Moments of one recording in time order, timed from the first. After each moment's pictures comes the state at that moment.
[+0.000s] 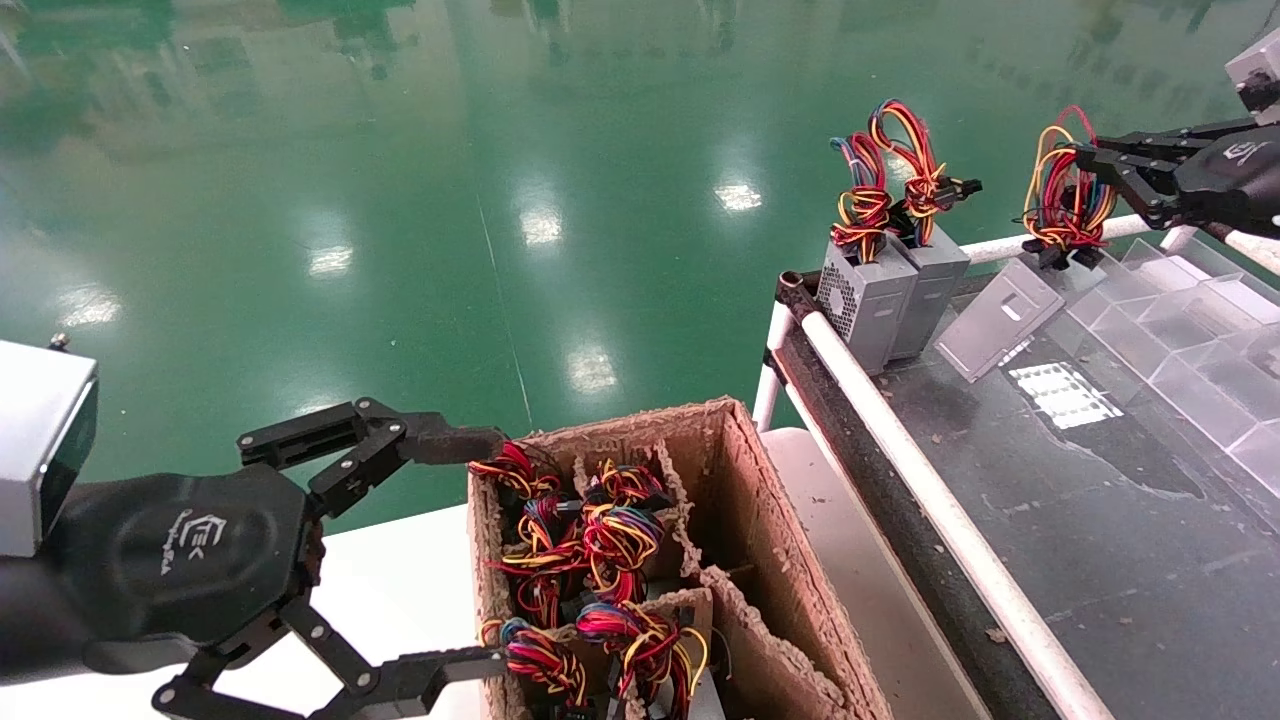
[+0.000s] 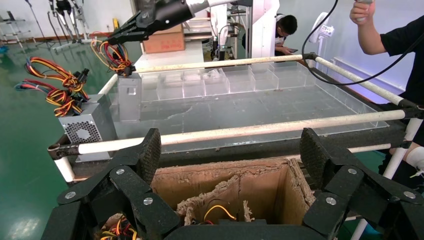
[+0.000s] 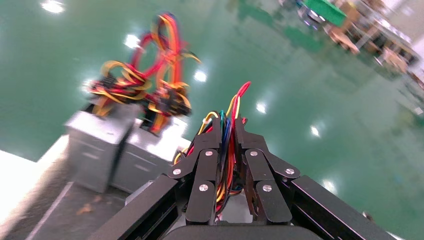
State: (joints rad) left arm -1.08 0.60 0.33 -1.28 0.71 1.49 -0.17; right arm 1.90 -0.86 -0.78 0.07 -1.07 -0.96 -0.29
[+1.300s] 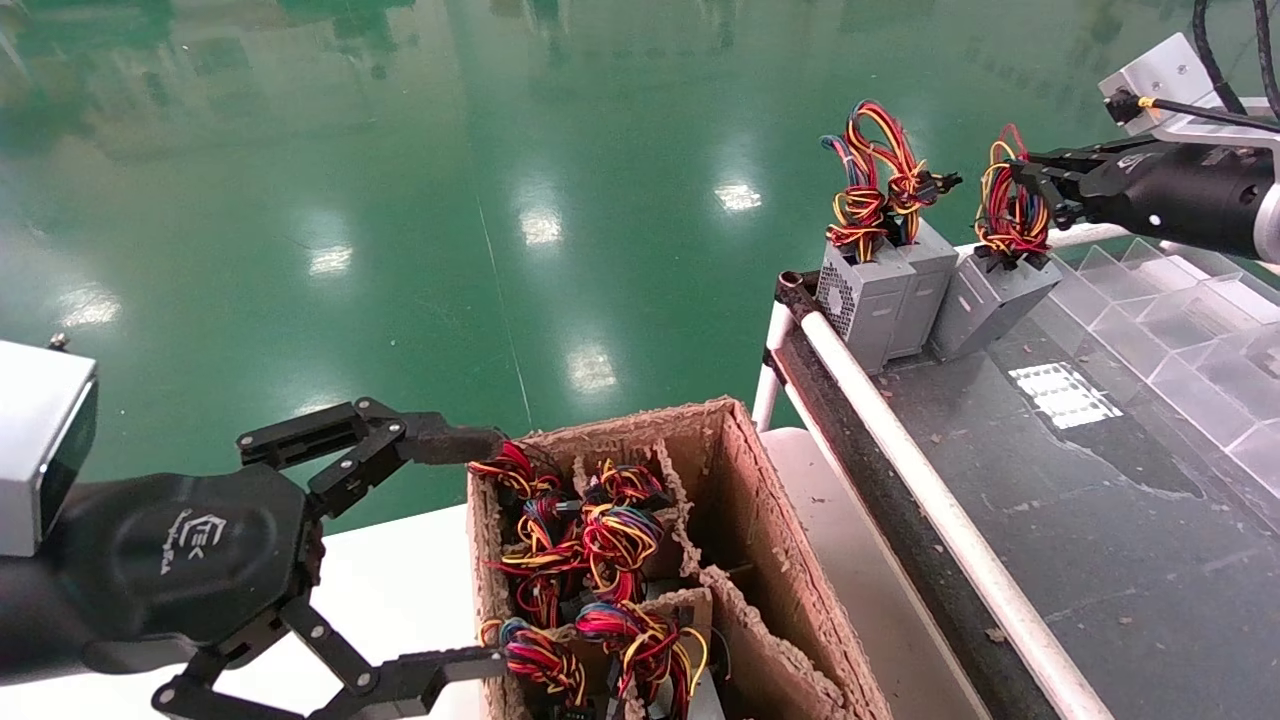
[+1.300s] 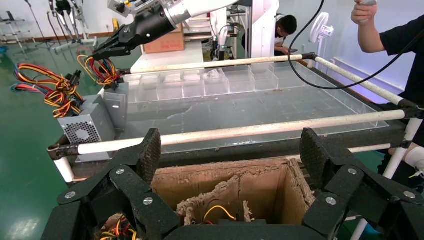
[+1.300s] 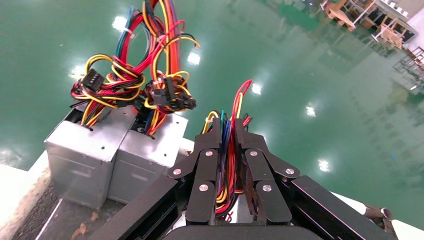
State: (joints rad) left arm -1.08 0.60 0.34 -1.28 0.71 1.48 -0.17; right arm 1.92 -1.01 -0.82 0.00 -1.13 -0.83 -0.23
